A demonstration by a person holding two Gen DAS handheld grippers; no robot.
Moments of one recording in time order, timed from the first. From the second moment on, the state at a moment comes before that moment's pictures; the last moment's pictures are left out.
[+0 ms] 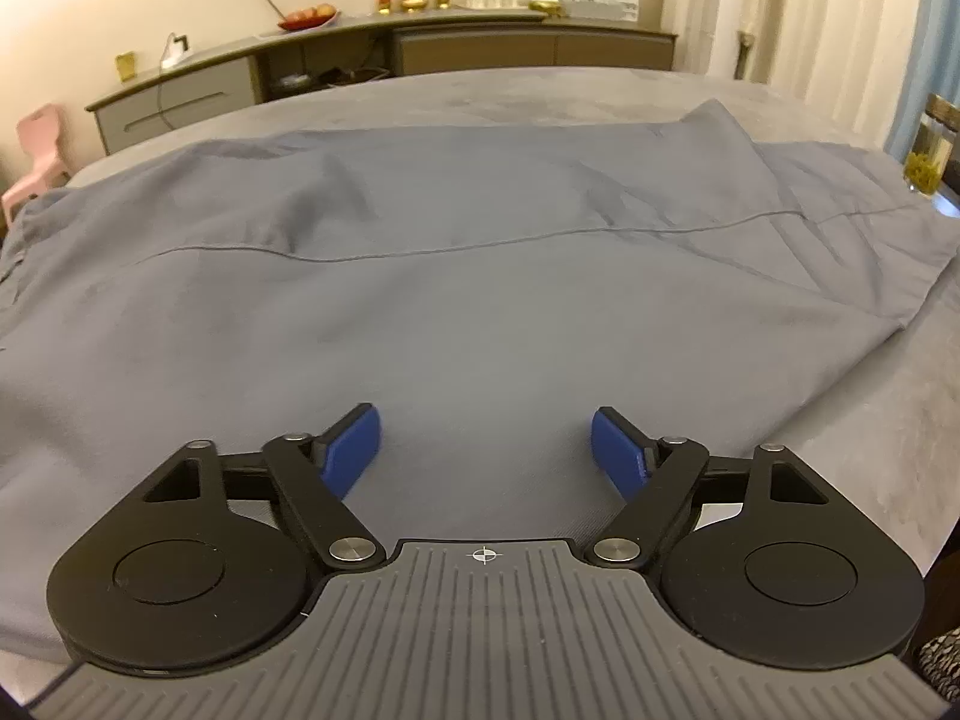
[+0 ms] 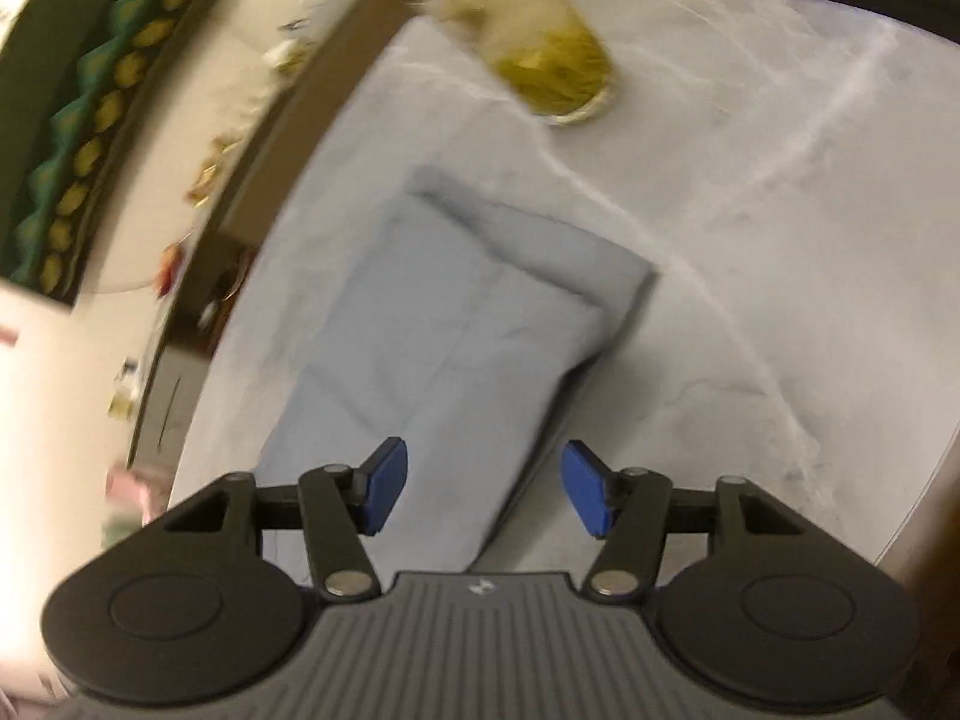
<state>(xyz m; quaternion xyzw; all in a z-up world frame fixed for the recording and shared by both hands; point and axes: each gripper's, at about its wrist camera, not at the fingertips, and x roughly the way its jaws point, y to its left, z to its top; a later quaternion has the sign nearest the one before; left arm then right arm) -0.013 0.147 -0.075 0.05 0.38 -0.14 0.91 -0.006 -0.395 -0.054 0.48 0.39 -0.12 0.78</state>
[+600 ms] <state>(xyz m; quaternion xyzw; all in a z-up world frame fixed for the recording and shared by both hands) -0.020 0.152 -0.076 0.05 0.37 -0.13 0.92 0.049 -0.398 -0.065 0.32 0.39 -0.19 0.84</state>
